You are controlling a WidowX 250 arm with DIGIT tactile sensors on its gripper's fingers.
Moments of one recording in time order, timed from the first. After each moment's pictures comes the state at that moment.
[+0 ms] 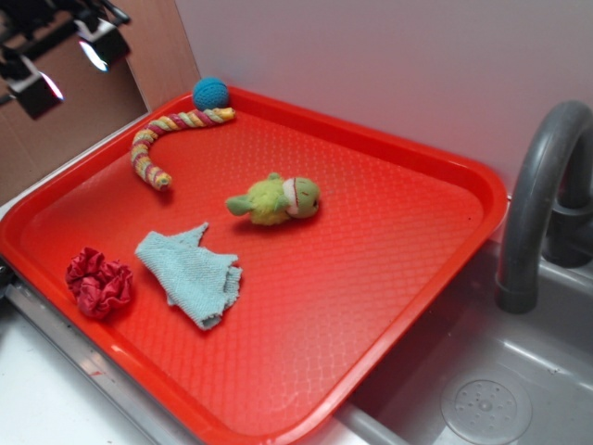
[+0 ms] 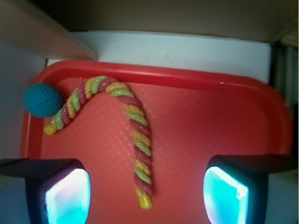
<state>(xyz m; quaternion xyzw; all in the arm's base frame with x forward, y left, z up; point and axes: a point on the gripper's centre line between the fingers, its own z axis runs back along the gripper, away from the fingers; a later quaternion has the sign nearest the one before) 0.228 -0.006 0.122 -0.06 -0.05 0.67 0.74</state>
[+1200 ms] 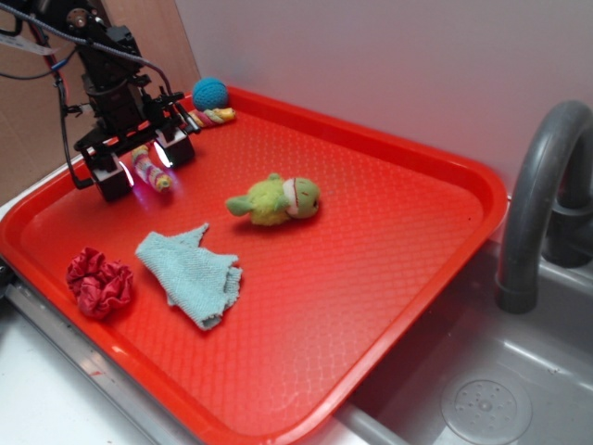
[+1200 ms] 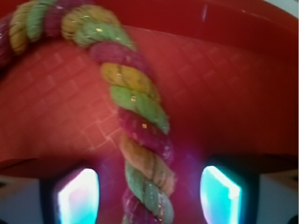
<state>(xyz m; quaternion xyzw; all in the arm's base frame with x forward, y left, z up) 0.243 -0.015 0.019 0.02 -0.07 0.62 0.78</state>
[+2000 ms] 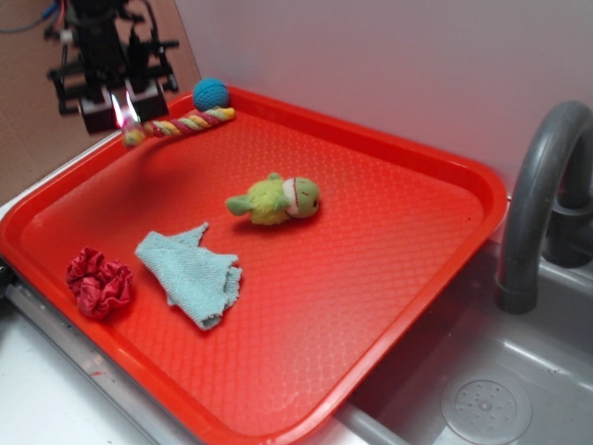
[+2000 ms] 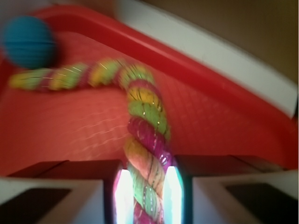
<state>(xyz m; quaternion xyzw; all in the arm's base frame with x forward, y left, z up) 0.246 -0.037 0.113 0.05 -0.06 0.50 0.86</state>
